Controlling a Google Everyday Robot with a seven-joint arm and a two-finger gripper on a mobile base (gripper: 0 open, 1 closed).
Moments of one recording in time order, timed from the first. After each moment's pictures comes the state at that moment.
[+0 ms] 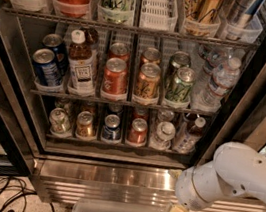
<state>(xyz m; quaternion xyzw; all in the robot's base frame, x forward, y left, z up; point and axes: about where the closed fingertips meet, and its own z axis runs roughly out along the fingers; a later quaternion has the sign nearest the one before) 0.387 -0.142 0.627 -0.59 0.77 0.17 0.16</state>
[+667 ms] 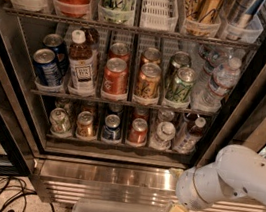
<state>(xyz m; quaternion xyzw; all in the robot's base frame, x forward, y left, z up) 0.393 -0.141 0.624 -0.59 0.77 0.16 0.18</state>
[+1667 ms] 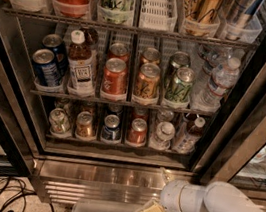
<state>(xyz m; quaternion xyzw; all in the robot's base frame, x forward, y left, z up) 0.436 -0.105 0.559 -0.48 0.78 0.19 0.35</state>
